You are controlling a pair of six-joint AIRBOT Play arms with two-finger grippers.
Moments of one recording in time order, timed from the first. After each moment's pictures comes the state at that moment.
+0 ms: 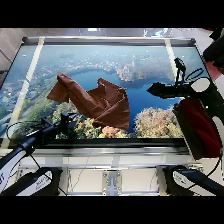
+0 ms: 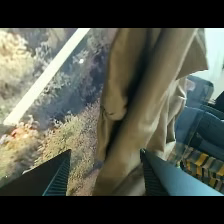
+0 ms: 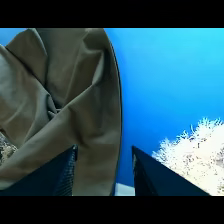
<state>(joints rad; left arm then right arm) 0.11 -1.13 0.23 -0.26 -0.66 -0.86 0.00 -1.14 1.09 -0.96 0.97 1.43</state>
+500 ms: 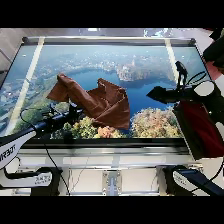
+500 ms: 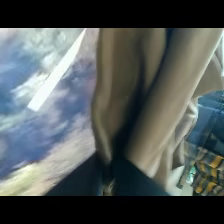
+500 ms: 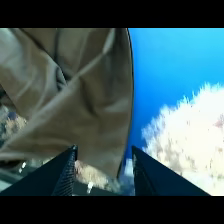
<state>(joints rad) -0.01 -1.43 0.49 -0.35 -0.62 -0.77 0.00 -1.09 0.99 -0.96 1.08 1.50</state>
